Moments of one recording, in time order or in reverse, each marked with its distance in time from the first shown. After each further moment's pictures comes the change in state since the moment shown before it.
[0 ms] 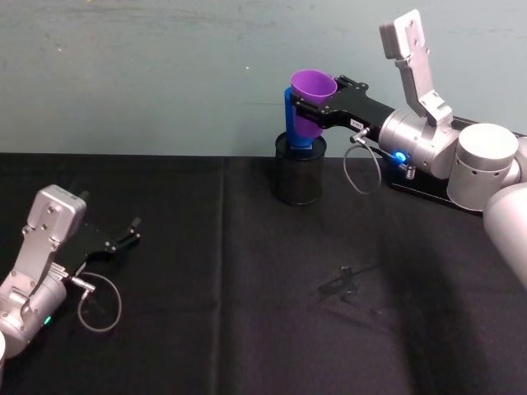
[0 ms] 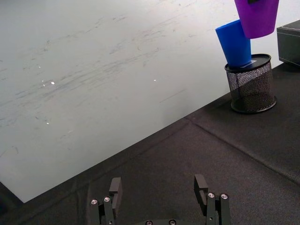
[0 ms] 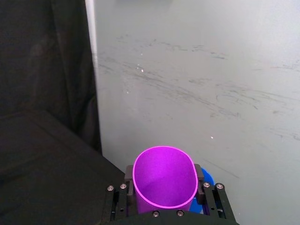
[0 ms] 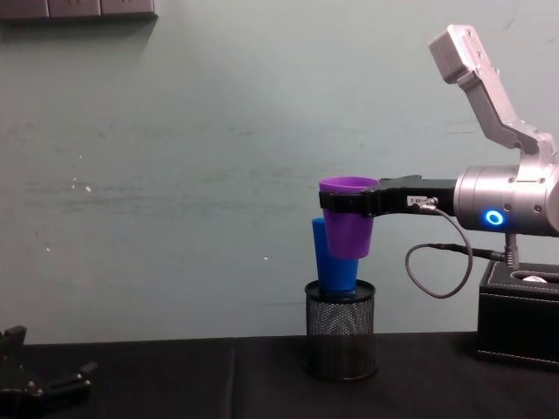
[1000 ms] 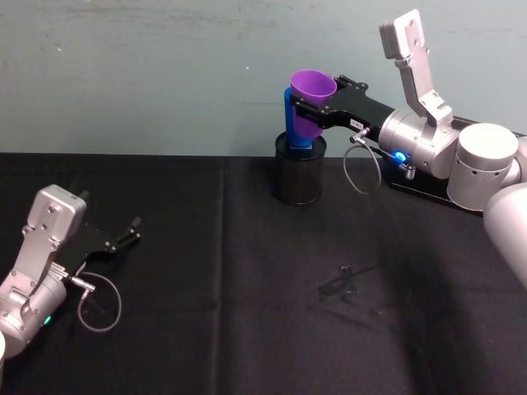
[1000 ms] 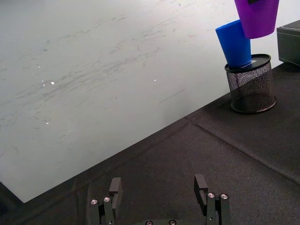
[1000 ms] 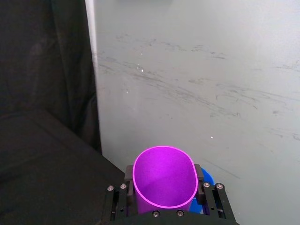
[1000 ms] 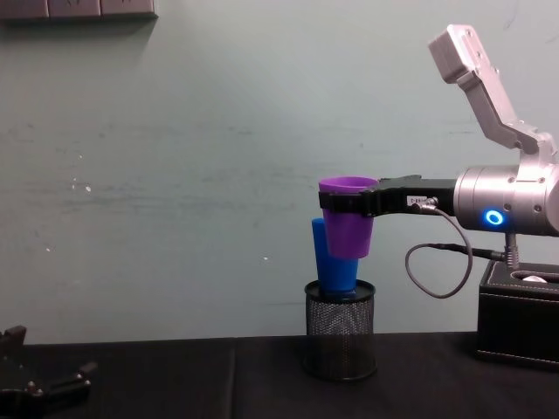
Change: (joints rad) left arm 0.000 0.000 0.000 0.000 0.000 0.000 0.000; right arm -0.002 0.002 -0.003 -0.006 0.001 0.003 -0.003
